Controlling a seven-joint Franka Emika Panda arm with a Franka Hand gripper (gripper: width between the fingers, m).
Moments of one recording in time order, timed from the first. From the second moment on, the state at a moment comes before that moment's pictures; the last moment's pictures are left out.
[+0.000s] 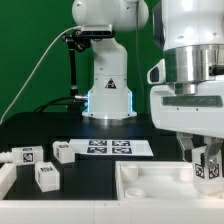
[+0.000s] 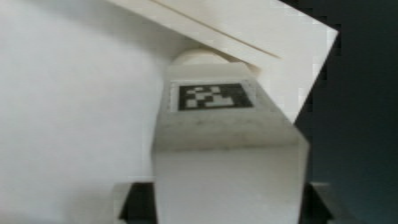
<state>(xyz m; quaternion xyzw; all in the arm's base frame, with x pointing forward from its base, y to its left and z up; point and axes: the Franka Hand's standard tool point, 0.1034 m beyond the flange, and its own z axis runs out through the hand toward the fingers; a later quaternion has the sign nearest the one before) 0.640 0.095 0.078 -0.78 0.62 -0.03 0.07</state>
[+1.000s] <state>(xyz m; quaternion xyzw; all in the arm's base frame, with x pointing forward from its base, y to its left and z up) 0.630 0.105 0.071 -0.93 0.37 -0.05 0.05</state>
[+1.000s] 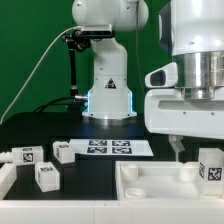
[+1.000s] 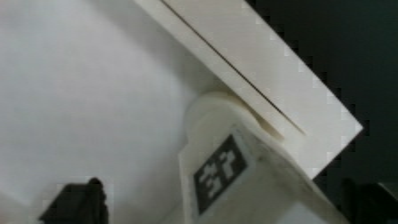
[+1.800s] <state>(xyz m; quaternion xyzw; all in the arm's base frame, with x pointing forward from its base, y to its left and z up) 0.636 0.111 0.076 -0.99 0.12 -0.06 0.02</state>
